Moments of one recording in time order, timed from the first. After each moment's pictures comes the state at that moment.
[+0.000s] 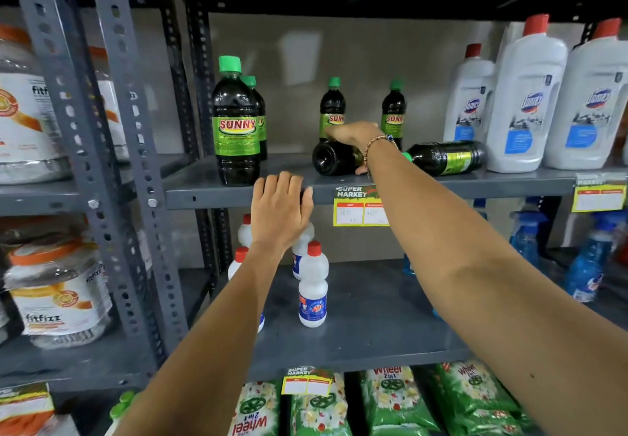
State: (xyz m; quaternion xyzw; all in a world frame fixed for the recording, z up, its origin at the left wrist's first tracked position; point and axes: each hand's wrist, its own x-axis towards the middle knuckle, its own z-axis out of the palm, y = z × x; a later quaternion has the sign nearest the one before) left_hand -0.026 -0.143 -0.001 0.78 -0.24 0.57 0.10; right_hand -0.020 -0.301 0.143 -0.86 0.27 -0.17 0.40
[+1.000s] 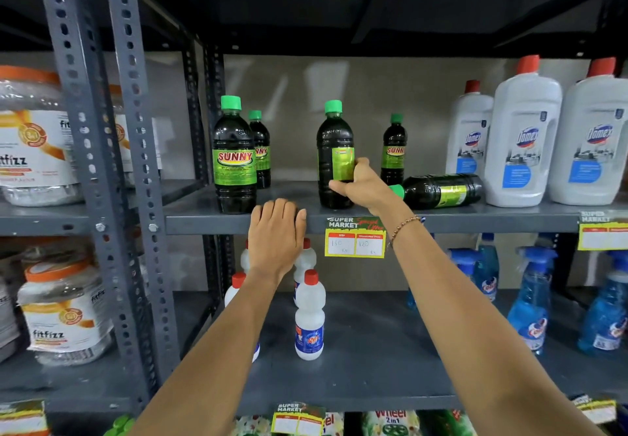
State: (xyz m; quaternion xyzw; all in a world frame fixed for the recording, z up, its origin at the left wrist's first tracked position) left_hand -0.035 -0.153 0.007 0.82 -0.20 0.52 0.13; right_hand -0.077 -0.321 0.108 -0.85 0.03 -0.21 0.49
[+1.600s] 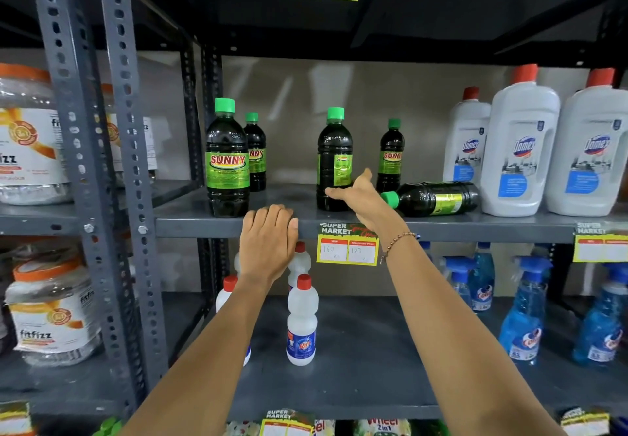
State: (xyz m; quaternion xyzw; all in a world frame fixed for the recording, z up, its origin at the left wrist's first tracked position) left_hand -0.030 -0.154 0.001 0.79 -0.22 0.56 0.13; right_hand -0.077 -0.327 0.098 -0.76 0.04 -0.16 0.62
